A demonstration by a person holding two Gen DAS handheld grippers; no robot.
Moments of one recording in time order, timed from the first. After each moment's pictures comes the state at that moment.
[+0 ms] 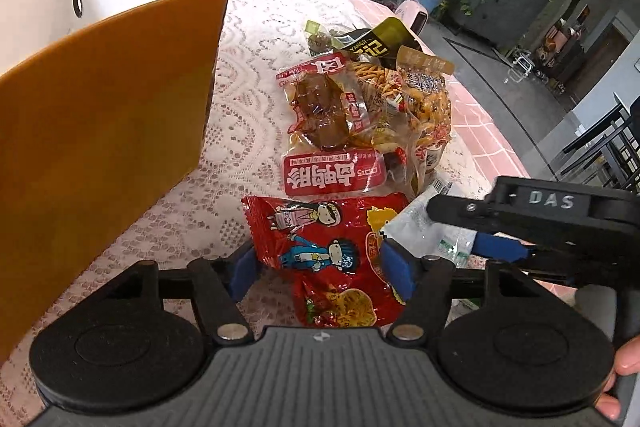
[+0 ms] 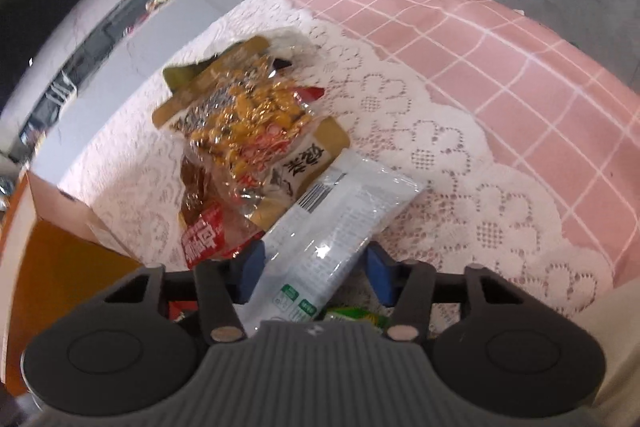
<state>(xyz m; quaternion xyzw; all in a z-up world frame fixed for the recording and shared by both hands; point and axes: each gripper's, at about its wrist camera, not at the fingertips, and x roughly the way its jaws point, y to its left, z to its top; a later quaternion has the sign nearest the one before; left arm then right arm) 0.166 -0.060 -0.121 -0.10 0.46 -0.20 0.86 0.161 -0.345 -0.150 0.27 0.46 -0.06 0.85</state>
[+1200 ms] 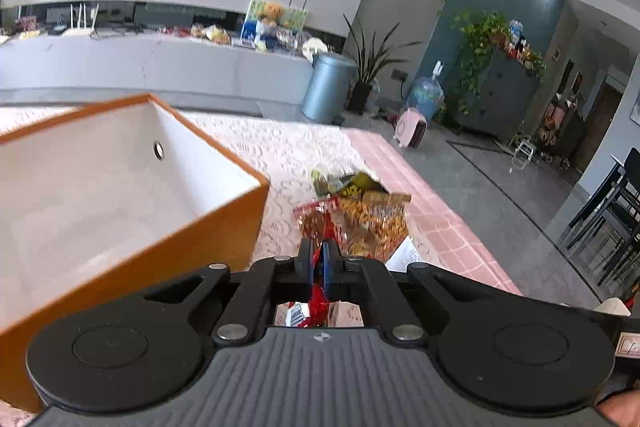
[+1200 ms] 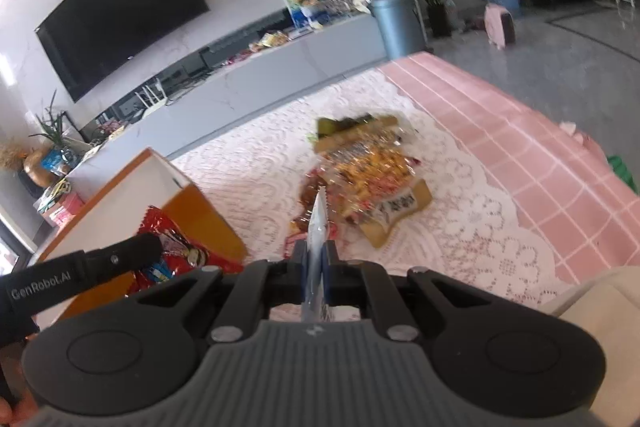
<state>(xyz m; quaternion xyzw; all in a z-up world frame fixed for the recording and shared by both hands) 0.088 -0.028 -0.016 -0.11 0.30 -0.15 0.94 0.081 -0.303 -0.077 0.18 0.34 0.05 0.92</state>
